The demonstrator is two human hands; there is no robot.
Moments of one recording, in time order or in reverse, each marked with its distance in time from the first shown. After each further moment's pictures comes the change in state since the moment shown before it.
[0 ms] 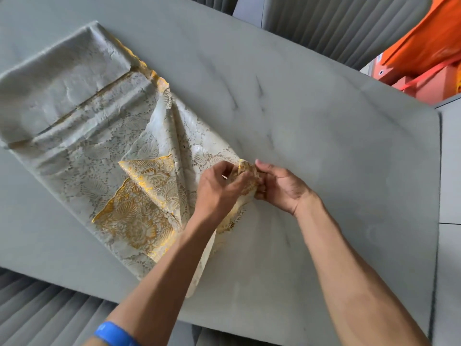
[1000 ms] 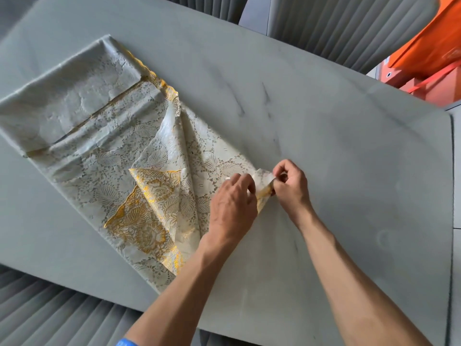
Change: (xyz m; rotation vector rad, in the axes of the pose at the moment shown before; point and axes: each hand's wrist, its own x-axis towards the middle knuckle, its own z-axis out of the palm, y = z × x) left_hand -0.016 -0.006 0.011 0.438 0.062 0.290; right_hand 0.007 0.019 0.004 -0.595 0.615 -0.553
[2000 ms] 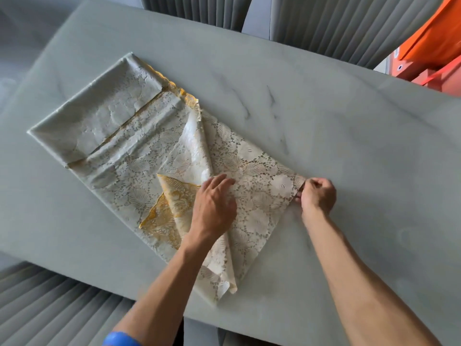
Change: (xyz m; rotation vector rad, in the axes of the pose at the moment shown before) left_hand -0.002 -0.051 -0.026 0.090 -0.141 -0.021; right_hand 0.003 0.030 -0.012 -0.023 0.575 0.489
